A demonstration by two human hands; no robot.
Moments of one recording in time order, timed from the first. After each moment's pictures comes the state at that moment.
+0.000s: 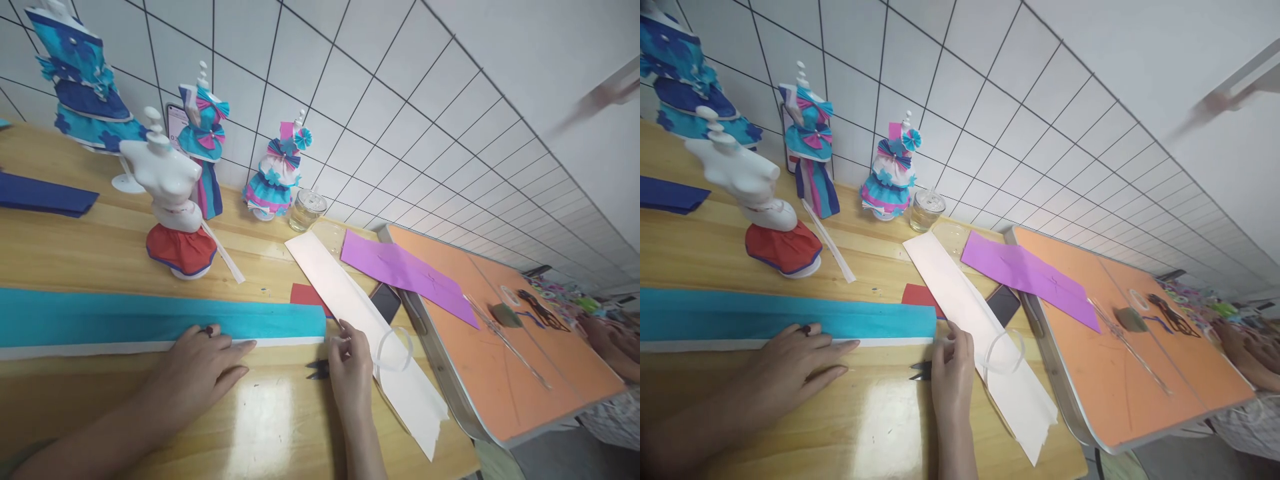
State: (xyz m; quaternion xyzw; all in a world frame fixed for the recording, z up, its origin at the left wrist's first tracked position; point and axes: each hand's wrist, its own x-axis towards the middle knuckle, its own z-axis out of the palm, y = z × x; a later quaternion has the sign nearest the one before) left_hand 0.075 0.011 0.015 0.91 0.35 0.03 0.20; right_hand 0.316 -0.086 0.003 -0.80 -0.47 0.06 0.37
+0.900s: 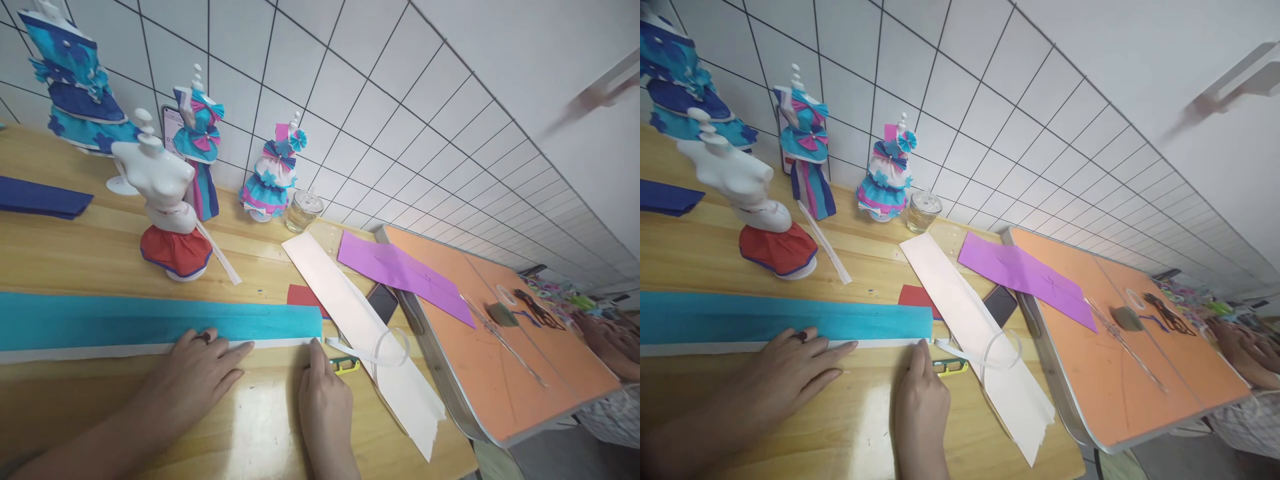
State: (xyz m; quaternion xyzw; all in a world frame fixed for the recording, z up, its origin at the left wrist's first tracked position) left_hand 0.078 0.005 0.009 0.93 0.35 0.03 0.15; right_hand 0.271 -0.098 0.003 -0.78 -0.60 -0.17 0.07
